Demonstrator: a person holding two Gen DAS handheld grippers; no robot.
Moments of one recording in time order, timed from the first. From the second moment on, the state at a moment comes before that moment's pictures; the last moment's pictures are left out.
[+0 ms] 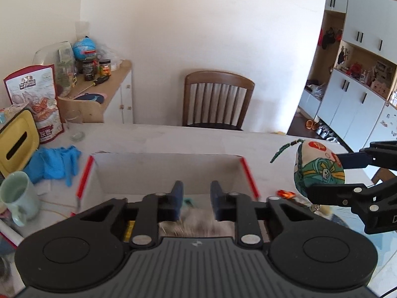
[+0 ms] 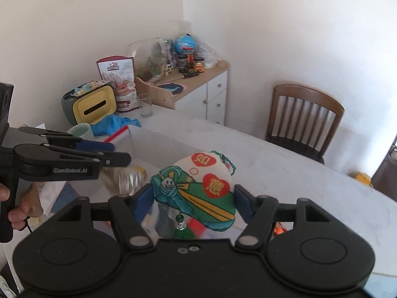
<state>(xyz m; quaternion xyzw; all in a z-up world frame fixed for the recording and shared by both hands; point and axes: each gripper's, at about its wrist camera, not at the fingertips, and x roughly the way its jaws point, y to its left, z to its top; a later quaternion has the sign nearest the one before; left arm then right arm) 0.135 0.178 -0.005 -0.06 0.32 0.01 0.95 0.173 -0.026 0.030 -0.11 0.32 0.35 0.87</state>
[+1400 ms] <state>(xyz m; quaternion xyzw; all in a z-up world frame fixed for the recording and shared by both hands) 0.162 0.219 -0.075 -0.07 0.41 0.01 0.91 0.195 0.048 -0.038 -0.14 0.39 0.35 0.84</state>
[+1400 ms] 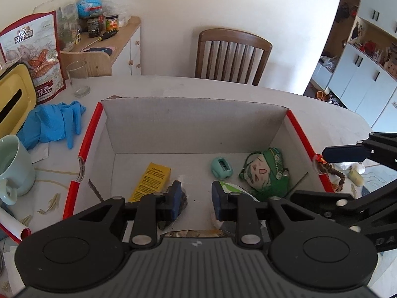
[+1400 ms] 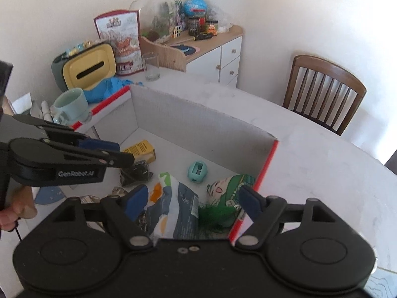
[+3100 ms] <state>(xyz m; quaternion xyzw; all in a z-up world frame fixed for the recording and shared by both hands) 0.097 0.073 0.004 -0.04 0.34 0.01 0.94 0.115 -0.170 0.026 -0.02 0.31 0.30 0.90</state>
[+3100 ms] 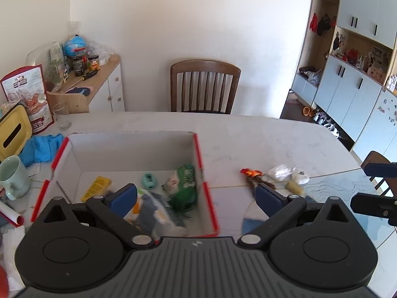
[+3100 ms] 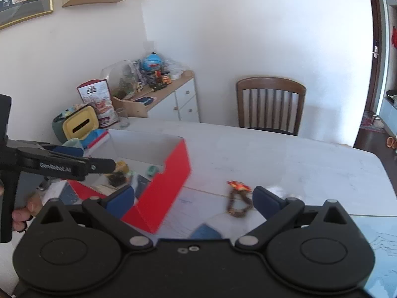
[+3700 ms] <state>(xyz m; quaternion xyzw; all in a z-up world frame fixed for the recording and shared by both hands) 0.128 -0.035 -0.021 -0.03 0.34 -0.05 0.94 0.144 -0.276 -0.010 -0.03 0.34 0.25 0.91</state>
